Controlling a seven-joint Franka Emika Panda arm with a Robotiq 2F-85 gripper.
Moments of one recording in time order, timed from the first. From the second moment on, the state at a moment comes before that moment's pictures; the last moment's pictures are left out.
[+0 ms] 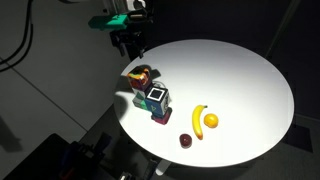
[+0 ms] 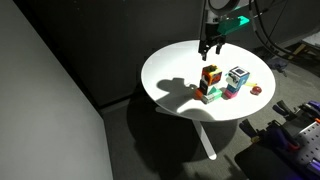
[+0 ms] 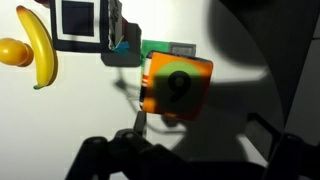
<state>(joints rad) 0.11 0.38 0.07 -1.97 -0.05 2.24 0.10</state>
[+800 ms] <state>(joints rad) 0.15 0.46 0.03 -1.99 -0.07 2.39 0.16</state>
